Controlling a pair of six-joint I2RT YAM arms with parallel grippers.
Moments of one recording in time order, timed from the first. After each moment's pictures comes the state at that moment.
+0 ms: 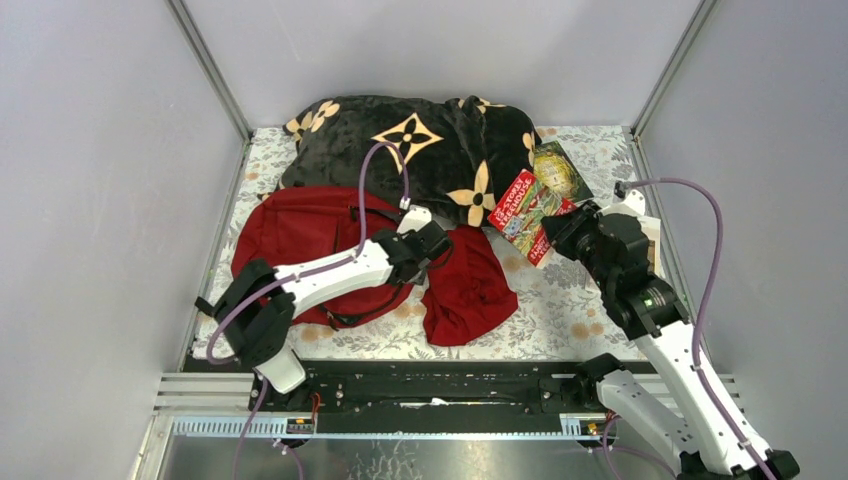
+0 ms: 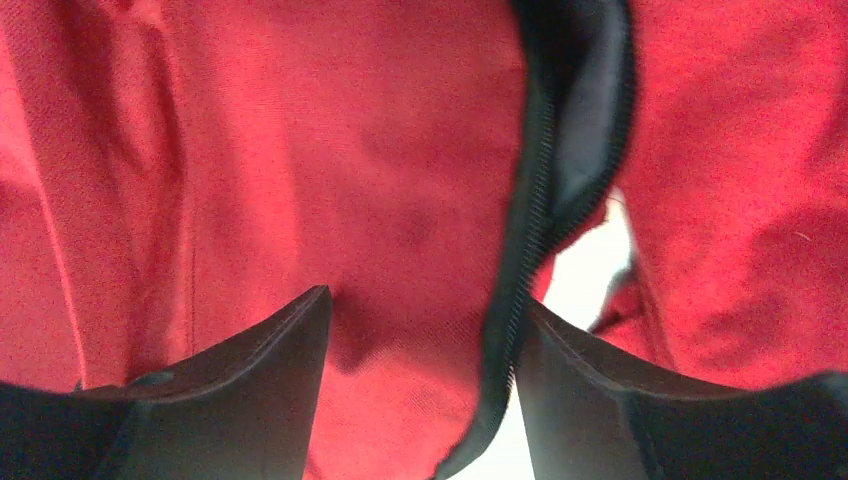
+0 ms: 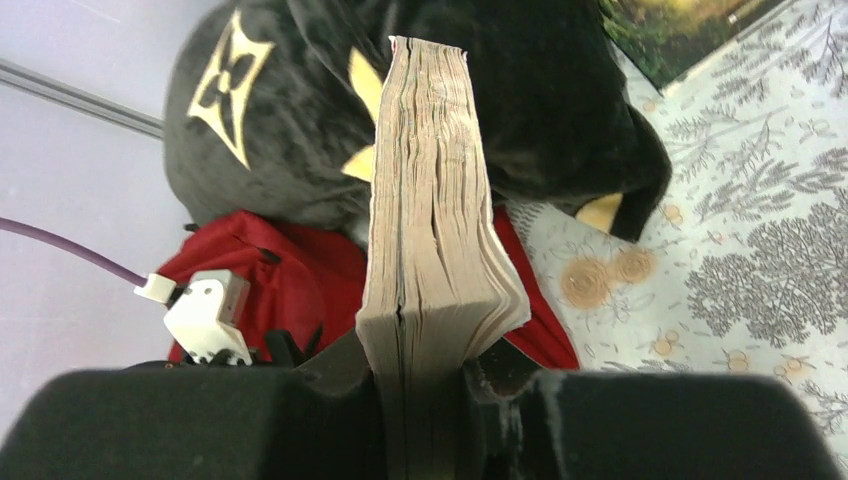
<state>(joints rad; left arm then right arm) -0.88 1.61 1.13 -0.73 -0.54 -0.59 0.38 0.71 0.85 -0.46 0.18 0.76</state>
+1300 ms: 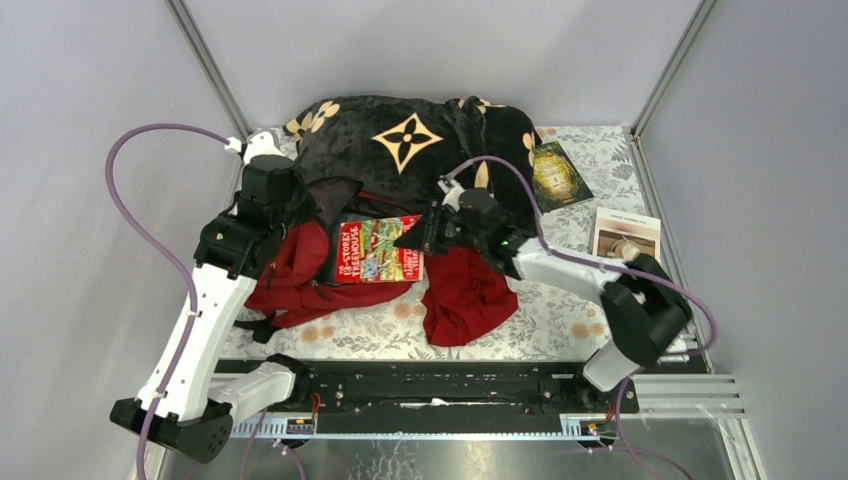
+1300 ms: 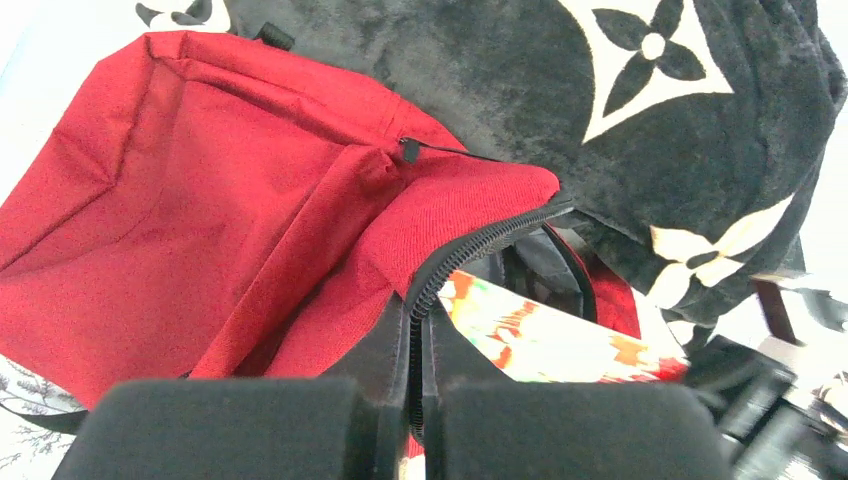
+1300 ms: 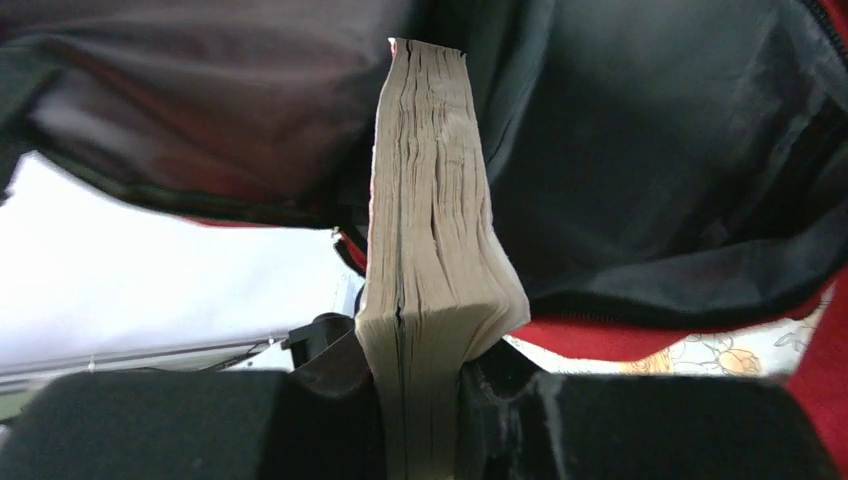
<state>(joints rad) -0.32 1.06 1.35 -0.86 -0.33 -0.57 0.73 1.54 0.96 0.24 -0.41 0.98</state>
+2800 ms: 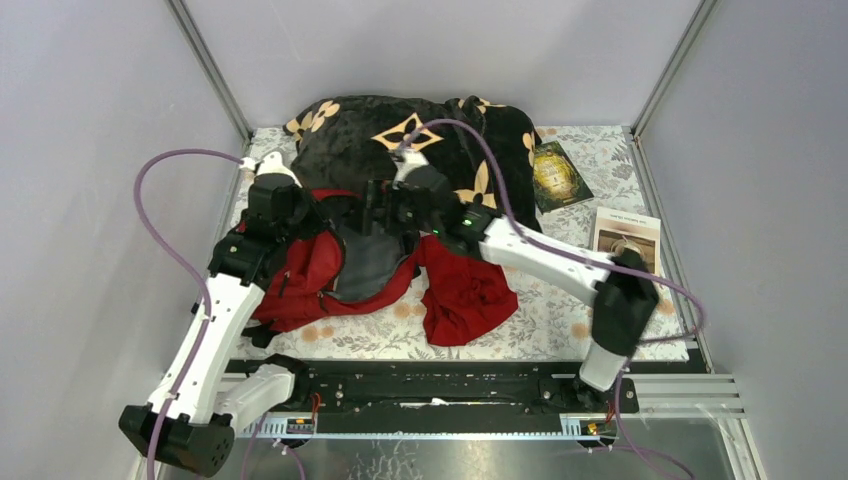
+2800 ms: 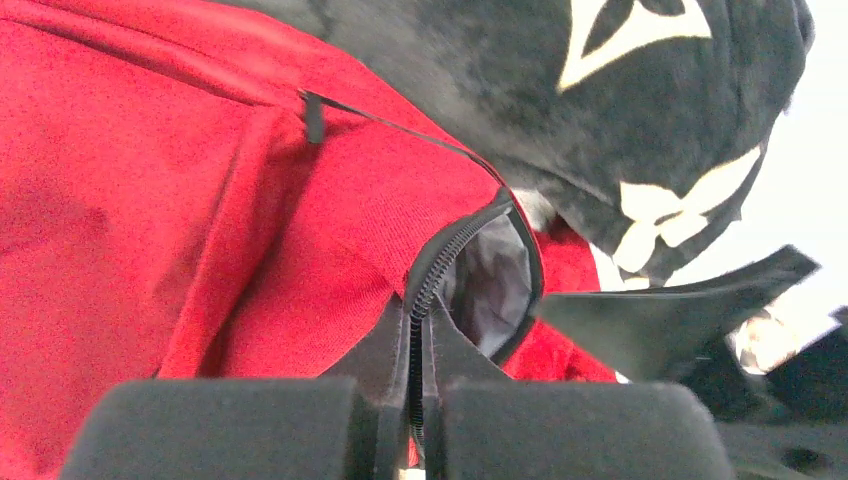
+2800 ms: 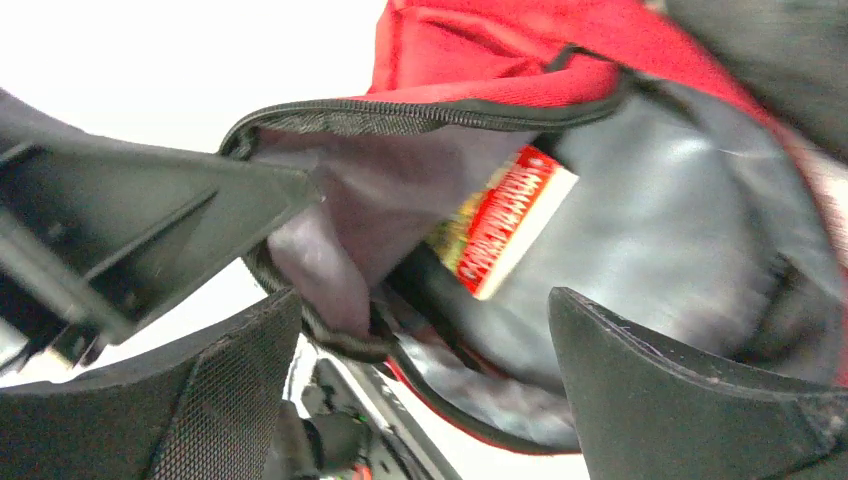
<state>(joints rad) -0.25 0.97 1.11 -0.67 -0.15 -0.62 0.94 1.82 1.54 -0.11 -0.08 0.73</state>
